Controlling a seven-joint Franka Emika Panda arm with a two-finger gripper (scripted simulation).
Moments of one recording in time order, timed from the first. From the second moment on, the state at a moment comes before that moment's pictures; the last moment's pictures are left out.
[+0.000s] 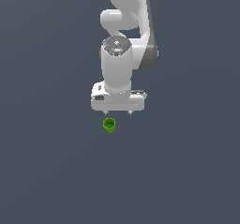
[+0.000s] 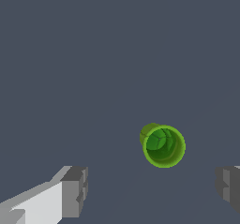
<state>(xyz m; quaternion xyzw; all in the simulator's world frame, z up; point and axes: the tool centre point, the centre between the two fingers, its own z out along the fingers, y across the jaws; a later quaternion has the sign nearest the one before) 0.012 -0.008 0.181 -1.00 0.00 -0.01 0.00</state>
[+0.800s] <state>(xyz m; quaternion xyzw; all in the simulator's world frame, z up) 0.010 0.003 0.187 -1.00 0.02 -0.02 0.01</state>
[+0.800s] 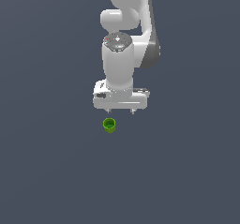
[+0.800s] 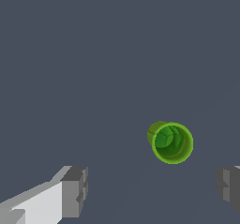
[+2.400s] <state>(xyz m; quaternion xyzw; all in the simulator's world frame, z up) -0.004 -0.054 0.093 -0.96 0.29 0.00 0.00</state>
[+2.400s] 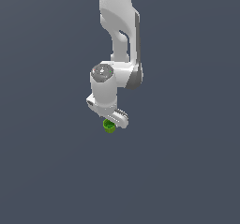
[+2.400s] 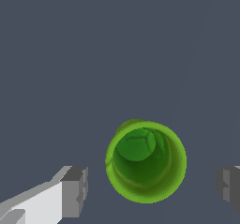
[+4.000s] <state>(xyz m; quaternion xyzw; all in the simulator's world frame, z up) -0.004 -0.053 0.044 -0.96 0.29 0.00 0.00</state>
